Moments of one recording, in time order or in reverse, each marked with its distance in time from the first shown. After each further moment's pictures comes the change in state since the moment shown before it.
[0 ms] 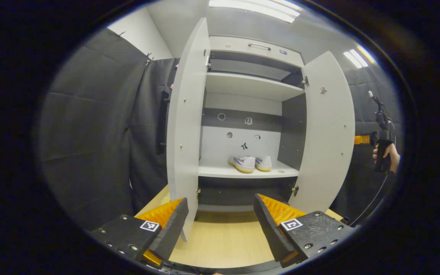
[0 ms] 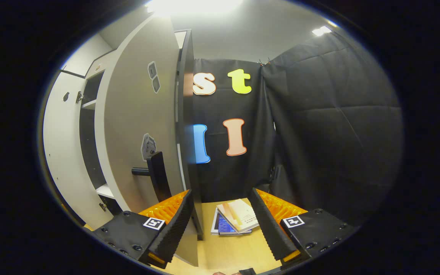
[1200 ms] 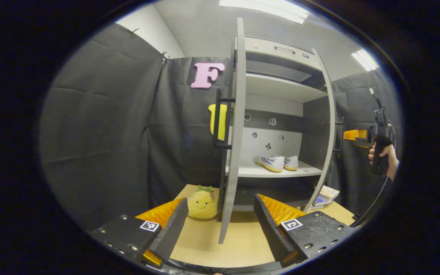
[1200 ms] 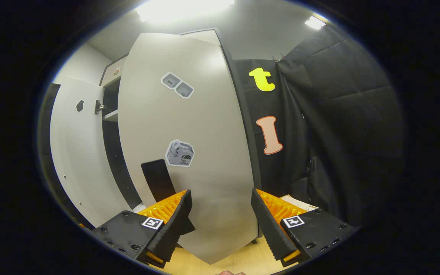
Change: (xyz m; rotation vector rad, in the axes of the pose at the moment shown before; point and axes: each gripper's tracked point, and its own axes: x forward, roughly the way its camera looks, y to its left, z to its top) left arm -0.008 0.109 -0.002 -0.016 0.003 0.109; right arm 0.022 0.157 -0.004 0.121 -0.040 0.129
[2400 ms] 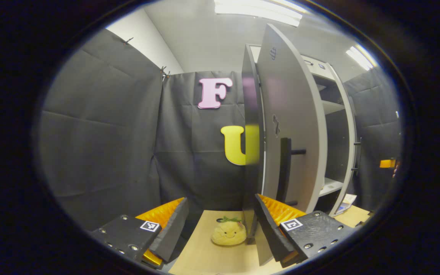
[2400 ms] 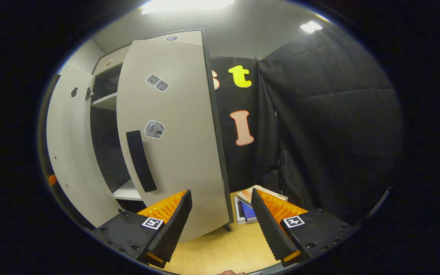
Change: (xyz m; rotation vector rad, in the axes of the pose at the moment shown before) left arm 0.094 0.096 0.120 0.090 -0.140 0.008; right arm -0.079 -0.058 -0.044 -0.054 0.067 -0.192
